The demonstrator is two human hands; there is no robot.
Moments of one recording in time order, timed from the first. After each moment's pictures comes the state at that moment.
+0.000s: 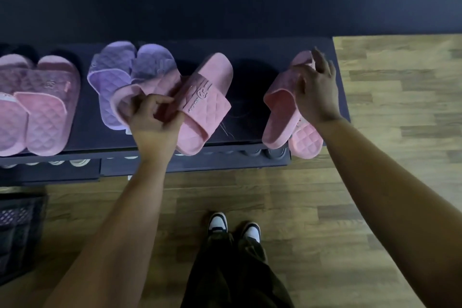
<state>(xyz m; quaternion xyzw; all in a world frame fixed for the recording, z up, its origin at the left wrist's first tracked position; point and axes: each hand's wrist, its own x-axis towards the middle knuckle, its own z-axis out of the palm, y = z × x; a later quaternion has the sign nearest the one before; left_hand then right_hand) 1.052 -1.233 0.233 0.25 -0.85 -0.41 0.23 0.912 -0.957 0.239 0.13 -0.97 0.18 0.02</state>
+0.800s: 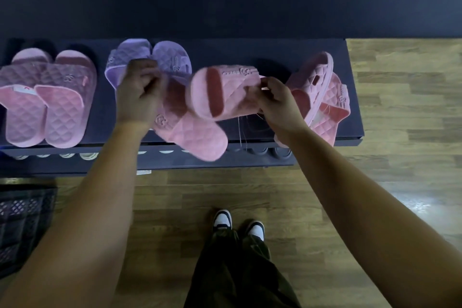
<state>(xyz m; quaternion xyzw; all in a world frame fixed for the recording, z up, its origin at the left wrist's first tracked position) 1.032 -1.303 0.256 0.15 -0.89 -0.40 0.18 0.973 -1.050 0.260 0.05 -0.77 0.61 -0.17</state>
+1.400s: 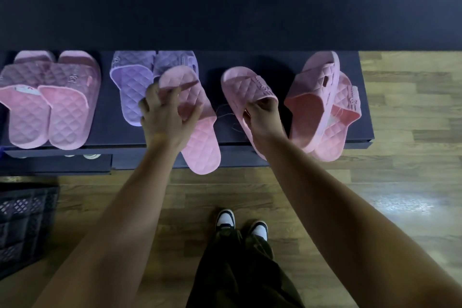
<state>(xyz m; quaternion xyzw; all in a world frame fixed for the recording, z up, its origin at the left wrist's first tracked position) 1.049 -1.268 0.230 0.25 -0.95 -0.20 0.01 0.986 -1.099 0.220 -0.20 -0.68 0.67 -0.23</state>
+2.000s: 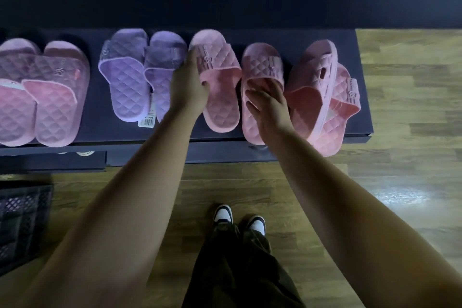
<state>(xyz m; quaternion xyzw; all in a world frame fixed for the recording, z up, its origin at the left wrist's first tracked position) 0.977 -1.247 0.215 0.18 -0.93 -0.32 0.06 0.971 -1.081 0.212 -0.21 -0.57 0.77 -0.21</state>
